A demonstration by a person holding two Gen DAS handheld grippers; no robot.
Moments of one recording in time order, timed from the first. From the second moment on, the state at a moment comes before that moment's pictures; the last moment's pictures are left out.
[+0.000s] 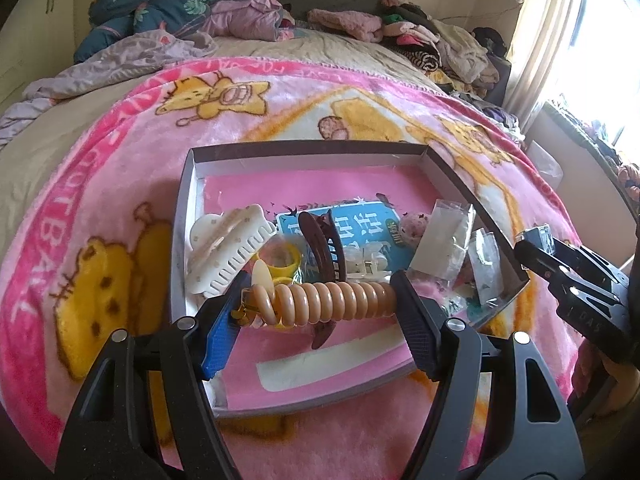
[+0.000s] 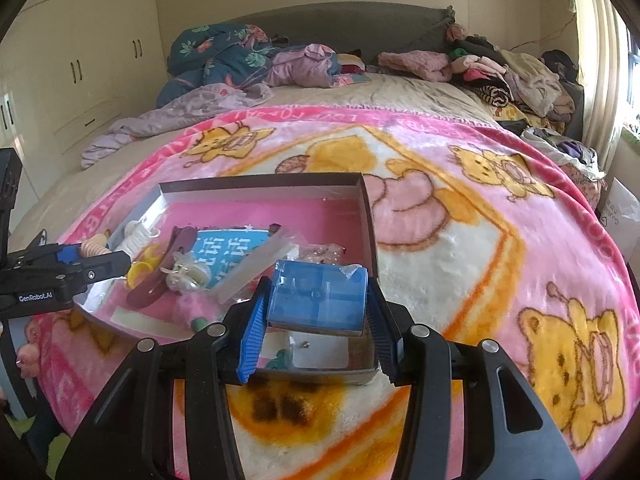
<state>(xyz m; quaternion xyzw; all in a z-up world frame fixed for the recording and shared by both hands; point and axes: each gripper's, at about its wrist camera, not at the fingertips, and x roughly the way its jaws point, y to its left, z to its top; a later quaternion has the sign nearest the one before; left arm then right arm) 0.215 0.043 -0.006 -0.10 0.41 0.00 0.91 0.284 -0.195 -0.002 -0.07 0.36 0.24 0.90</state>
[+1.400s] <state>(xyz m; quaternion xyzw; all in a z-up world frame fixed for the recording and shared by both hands) 0.243 0.059 -0.030 -0.11 0.43 0.01 0.89 0.266 -0.135 -0.036 -0.11 0.40 0.32 0.85</state>
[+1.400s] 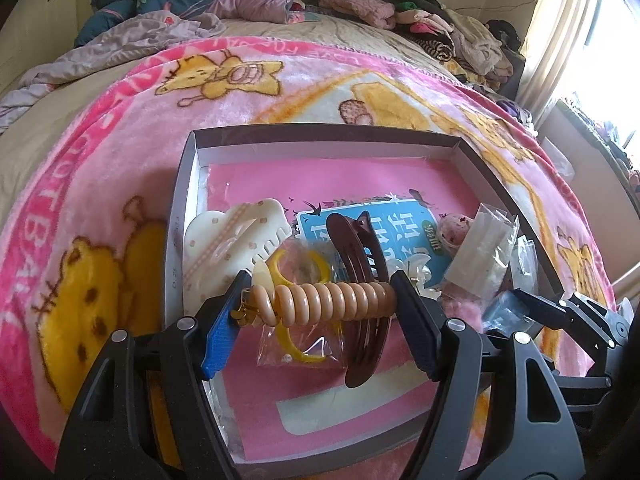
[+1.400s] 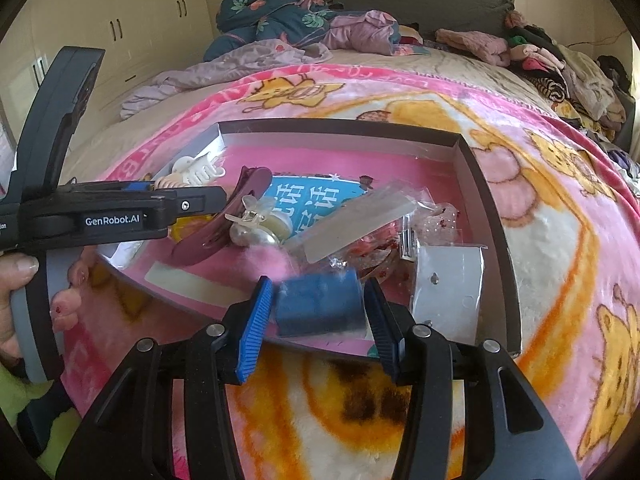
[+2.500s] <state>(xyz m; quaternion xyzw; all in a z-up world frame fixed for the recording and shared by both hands) 0.143 0.041 0.015 -0.10 0.40 0.04 0.91 0.203 -0.195 0.017 -0.07 0.34 0.28 0.89</state>
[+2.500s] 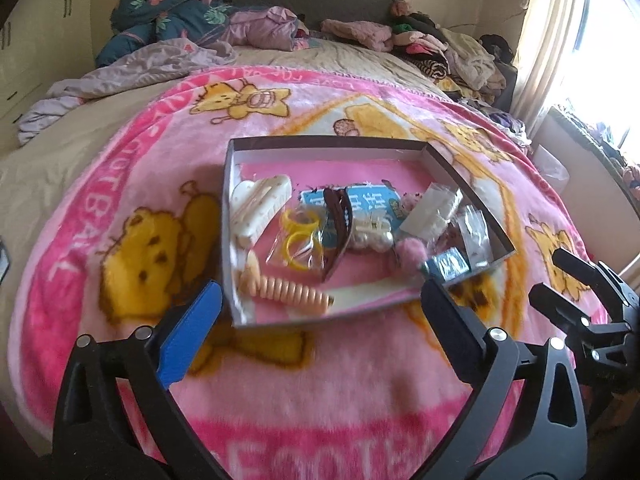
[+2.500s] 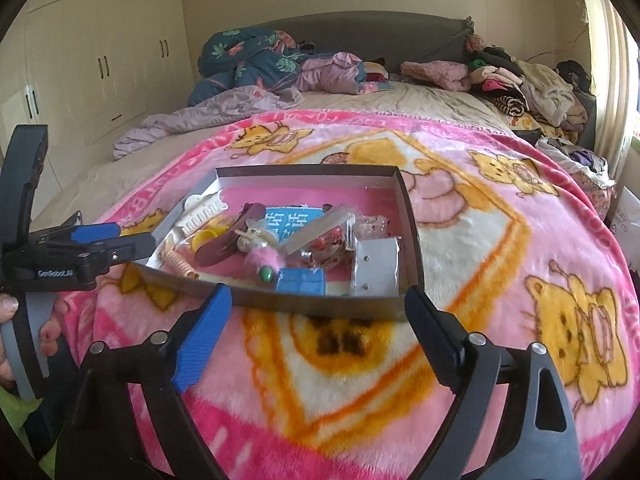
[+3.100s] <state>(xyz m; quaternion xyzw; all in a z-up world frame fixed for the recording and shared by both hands) 0.076 0.022 -0.001 -0.10 0.40 0.05 0.91 0.155 -0.210 0.009 -0.06 0.35 0.28 0.89</state>
